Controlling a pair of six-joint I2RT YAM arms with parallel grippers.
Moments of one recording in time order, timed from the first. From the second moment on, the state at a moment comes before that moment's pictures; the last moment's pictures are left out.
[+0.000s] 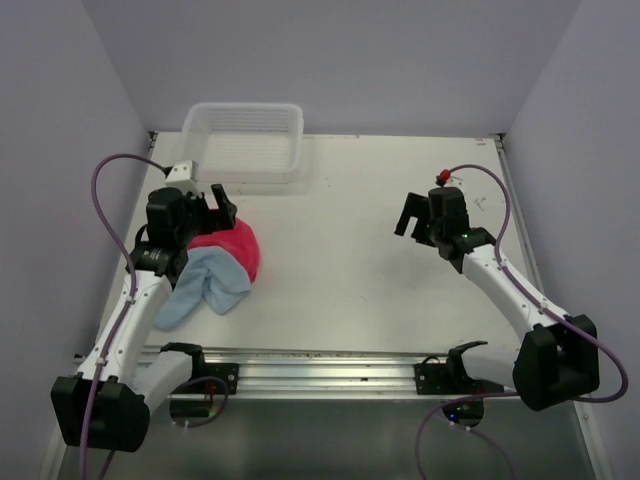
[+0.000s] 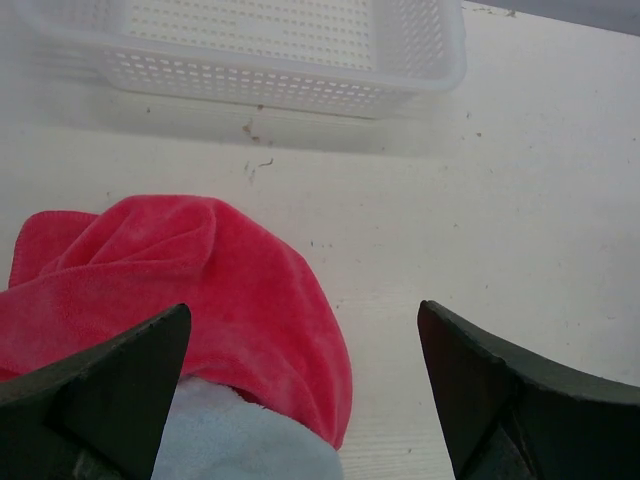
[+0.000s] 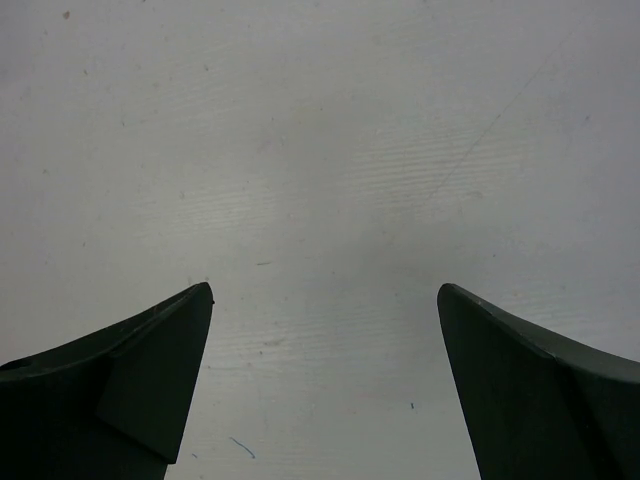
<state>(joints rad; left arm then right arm) -0.09 0.99 0.82 -0.25 0.06 -0.25 0.28 1.22 0.87 -0.37 0.19 0.50</state>
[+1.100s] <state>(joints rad) -0.09 1.17 0.82 -0.37 -0.21 -0.35 0.32 1.26 0.78 -0.22 -0.17 0.44</state>
